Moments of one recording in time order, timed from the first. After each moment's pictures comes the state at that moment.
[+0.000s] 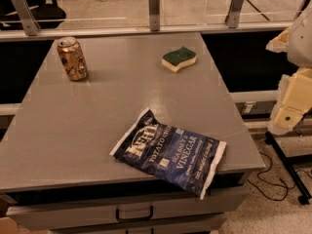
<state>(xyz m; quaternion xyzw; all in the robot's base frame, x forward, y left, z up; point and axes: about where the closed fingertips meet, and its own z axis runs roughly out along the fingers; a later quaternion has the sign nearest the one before) 0.438 -0.217 0.977 -0.60 0.78 -0.03 0.16</state>
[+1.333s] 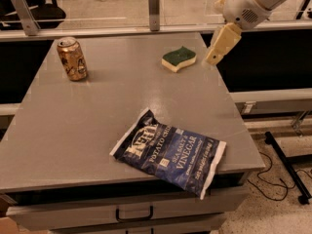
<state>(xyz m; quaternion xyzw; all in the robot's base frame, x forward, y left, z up) 0.630 -0.141 0.978 -0.61 0.72 0.04 0.33</state>
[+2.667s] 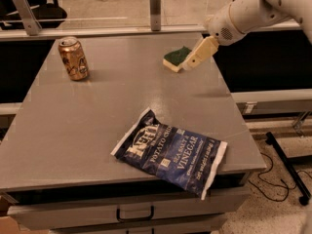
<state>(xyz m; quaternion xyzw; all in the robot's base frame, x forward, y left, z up) 0.698 -0.120 0.919 -0.53 0.75 0.11 0.38</state>
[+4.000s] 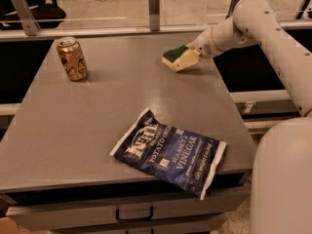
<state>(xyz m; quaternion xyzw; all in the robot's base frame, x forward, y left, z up) 0.780 -0.112 0.833 -0.47 0.78 0.17 0.38</state>
